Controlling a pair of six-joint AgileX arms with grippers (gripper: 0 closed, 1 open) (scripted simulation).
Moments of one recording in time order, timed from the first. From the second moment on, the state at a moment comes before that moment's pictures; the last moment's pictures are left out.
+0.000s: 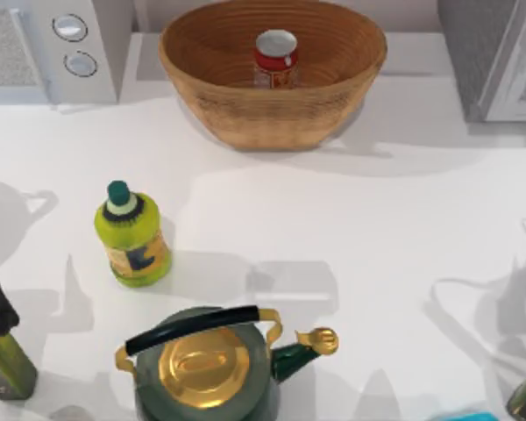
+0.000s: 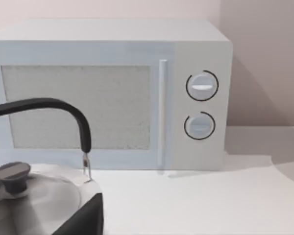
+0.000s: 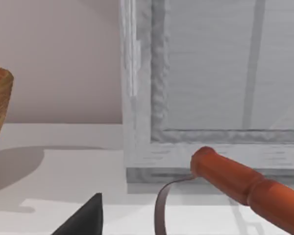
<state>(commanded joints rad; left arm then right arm) 0.00 0.00 0.00 0.00 0.00 0.00 0.00 0.00 0.00 0.00 0.00 0.00</state>
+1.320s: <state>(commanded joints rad) 0.00 0.00 0.00 0.00 0.00 0.00 -0.62 1.01 0.33 0.98 -0.75 0.02</state>
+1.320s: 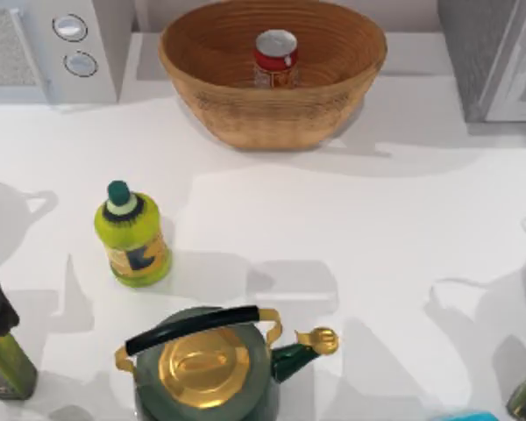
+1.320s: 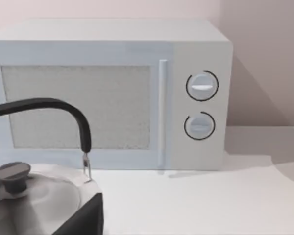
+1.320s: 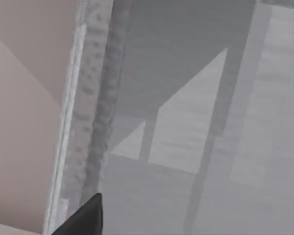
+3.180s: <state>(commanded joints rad) 0.00 0.00 0.00 0.00 0.00 0.00 -1.06 1.46 1.17 0.28 -1.05 0.02</state>
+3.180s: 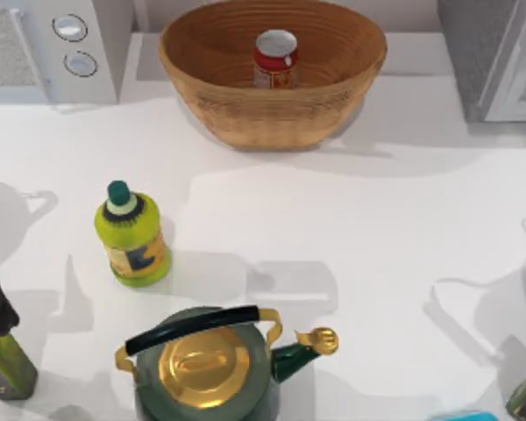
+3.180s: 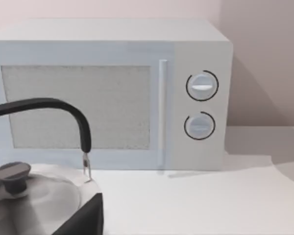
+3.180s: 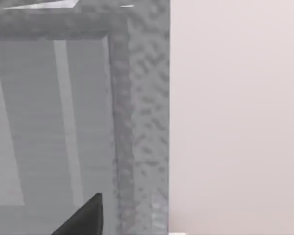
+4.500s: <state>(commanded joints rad) 0.00 0.00 0.00 0.00 0.00 0.00 -0.83 1.35 1.77 -0.39 -0.83 0.02</state>
